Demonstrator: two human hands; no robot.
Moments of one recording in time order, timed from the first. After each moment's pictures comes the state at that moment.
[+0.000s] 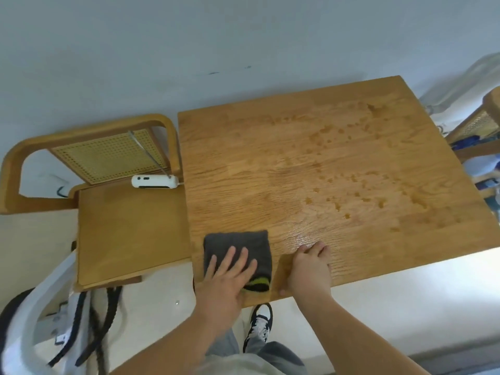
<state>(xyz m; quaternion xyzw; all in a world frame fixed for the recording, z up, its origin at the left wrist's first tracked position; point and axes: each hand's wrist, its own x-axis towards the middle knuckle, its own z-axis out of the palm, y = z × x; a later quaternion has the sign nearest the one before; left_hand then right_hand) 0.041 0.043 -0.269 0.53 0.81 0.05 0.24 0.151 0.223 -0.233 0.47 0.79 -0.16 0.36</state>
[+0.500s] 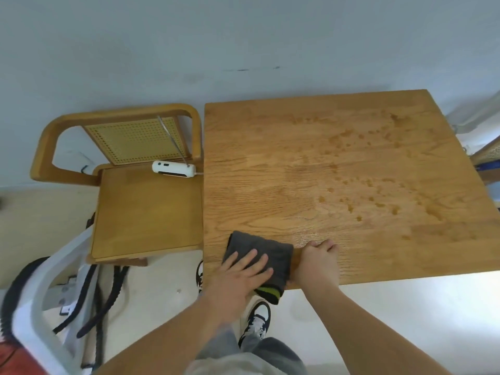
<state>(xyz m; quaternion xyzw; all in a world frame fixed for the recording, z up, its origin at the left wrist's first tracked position) 0.061 0.032 -0.258 0.58 0.77 0.00 0.26 0.156 0.221 -0.243 0.45 0.82 -0.10 0.33</state>
